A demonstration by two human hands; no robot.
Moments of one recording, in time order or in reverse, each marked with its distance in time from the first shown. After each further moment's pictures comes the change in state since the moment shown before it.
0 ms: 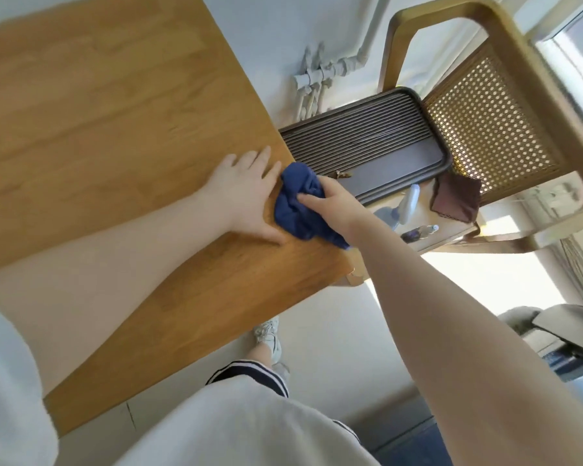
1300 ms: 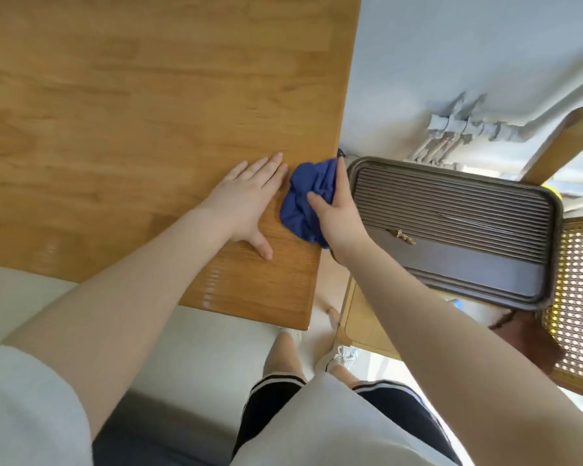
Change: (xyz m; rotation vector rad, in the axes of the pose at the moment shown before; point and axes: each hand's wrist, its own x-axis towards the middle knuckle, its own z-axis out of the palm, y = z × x) left_hand -0.001 0.026 -0.001 -0.461 -0.140 -0.552; right_hand 0.078 -0.008 -0.015 0.276 -0.407 -0.261
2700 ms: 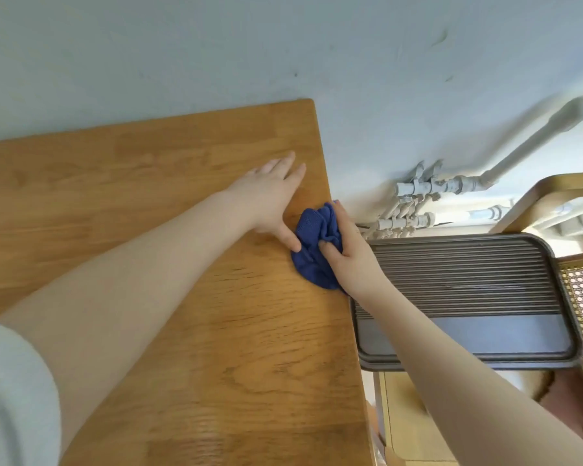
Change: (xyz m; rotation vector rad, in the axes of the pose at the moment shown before) left_hand 0.178 -0.071 -0.138 0.068 0.034 0.183; right_hand 0.126 -0.049 -0.017 -0.267 0.164 -0.154
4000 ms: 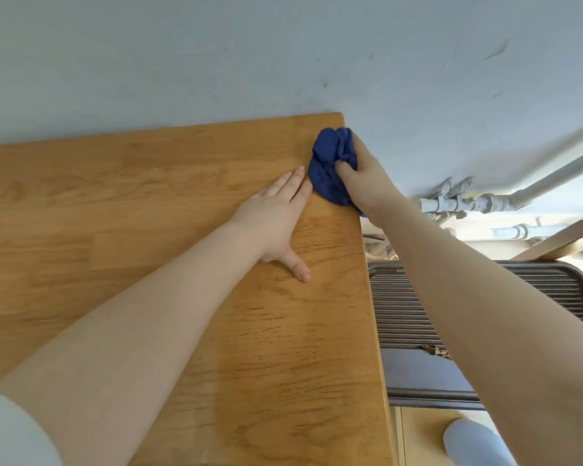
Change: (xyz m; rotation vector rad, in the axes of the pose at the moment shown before) left_hand 0.022 -0.032 0.022 -0.064 0.014 0.006; right_hand 0.153 -0.035 -0.016 -0.005 0.035 -0.038
